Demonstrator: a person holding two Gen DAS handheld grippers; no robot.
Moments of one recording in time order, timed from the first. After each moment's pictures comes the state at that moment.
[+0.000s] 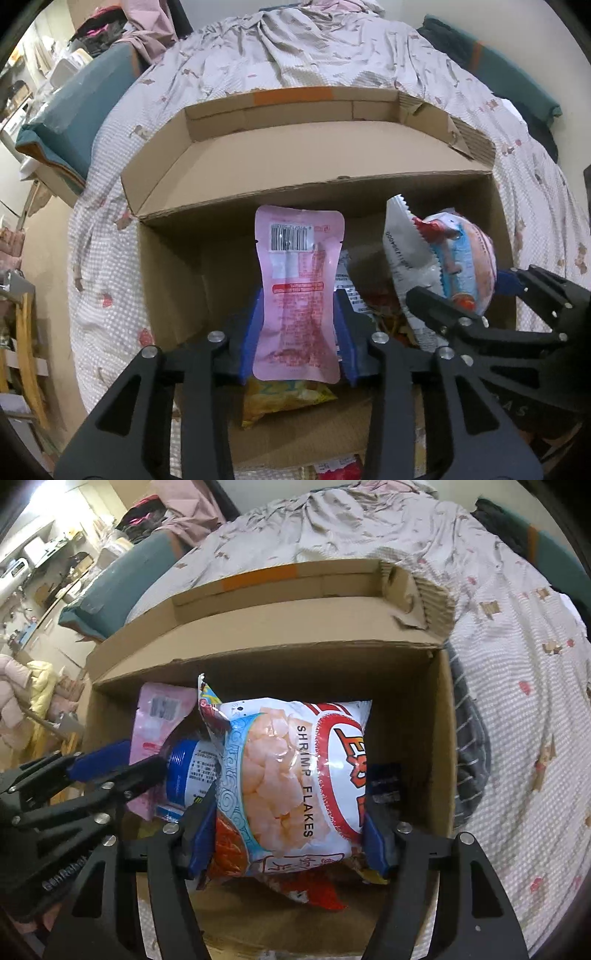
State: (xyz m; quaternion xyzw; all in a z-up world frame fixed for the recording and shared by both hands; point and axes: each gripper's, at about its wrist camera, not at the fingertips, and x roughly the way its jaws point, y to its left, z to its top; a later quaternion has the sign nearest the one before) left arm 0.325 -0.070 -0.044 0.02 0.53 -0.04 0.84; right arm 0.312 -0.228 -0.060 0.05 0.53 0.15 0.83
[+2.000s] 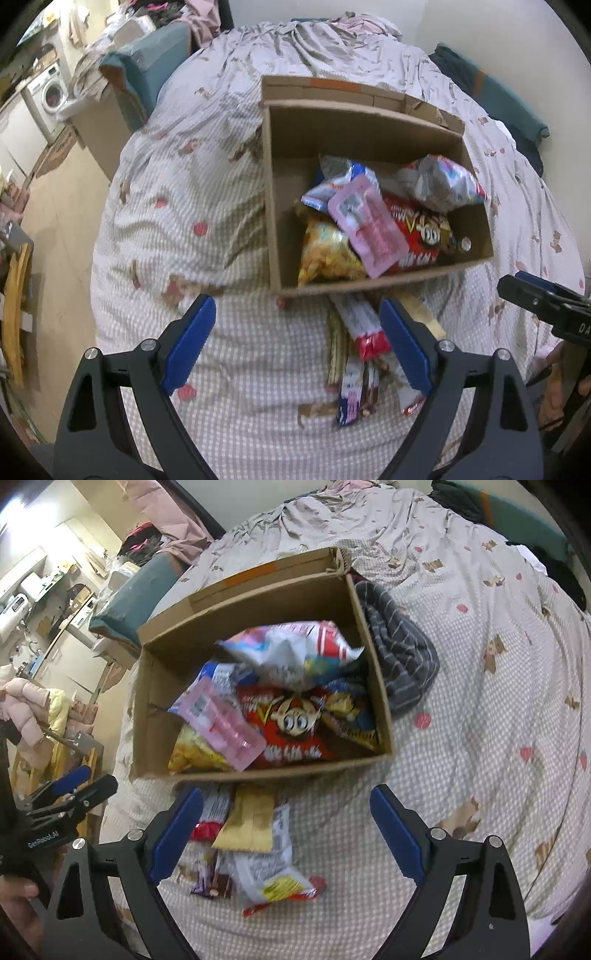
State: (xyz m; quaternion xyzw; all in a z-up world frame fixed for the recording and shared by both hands) left arm 0.171 0.004 -0.025 -0.04 0.51 -0.03 0.86; right arm 0.171 -0.271 -0.030 0.12 0.52 0.14 0.83
